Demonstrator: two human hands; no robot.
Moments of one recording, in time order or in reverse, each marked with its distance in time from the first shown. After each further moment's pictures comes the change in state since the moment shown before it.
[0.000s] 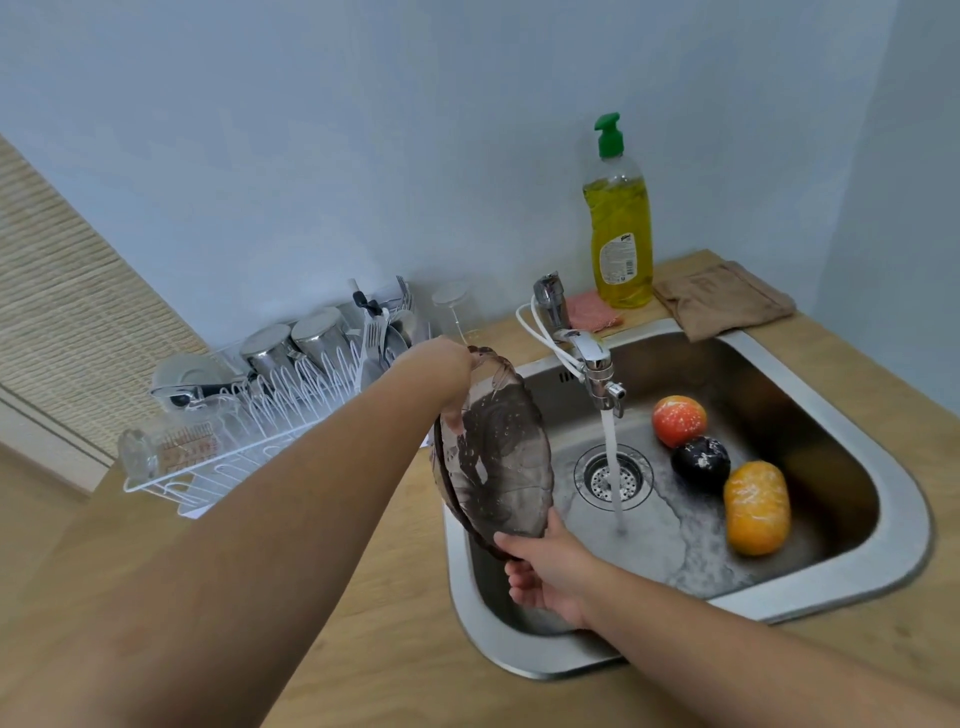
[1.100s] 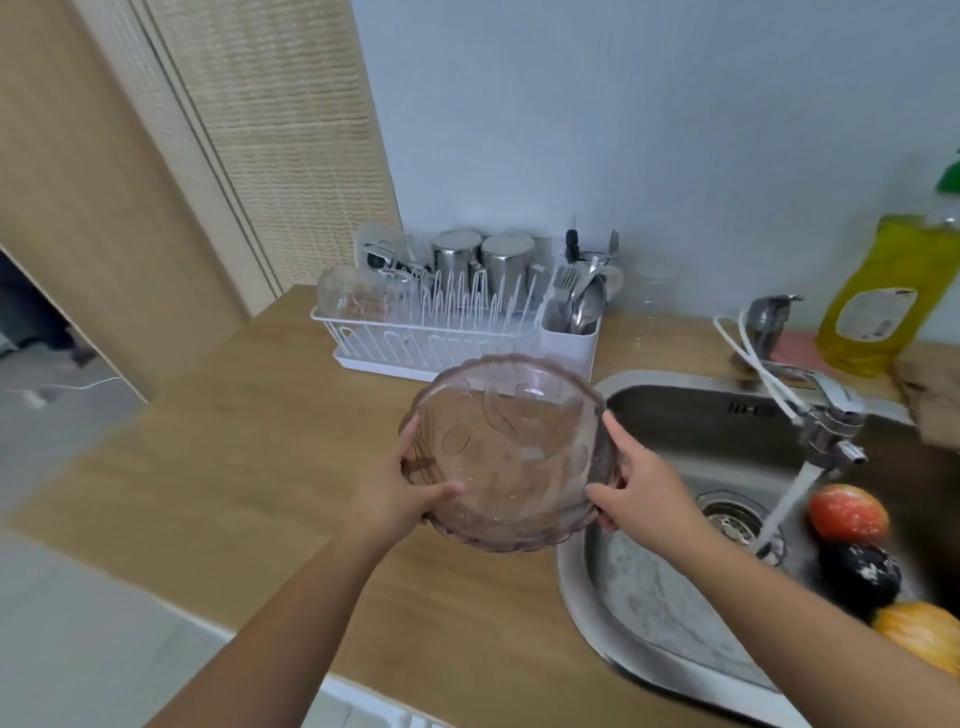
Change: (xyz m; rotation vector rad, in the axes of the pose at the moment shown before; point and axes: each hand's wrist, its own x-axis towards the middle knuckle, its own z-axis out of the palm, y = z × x) left_hand -0.112 -0.062 0.272 -1.792 0.468 -0.546; right_hand -0.013 -0.060 0.056 -0.965 -0.089 -0.515
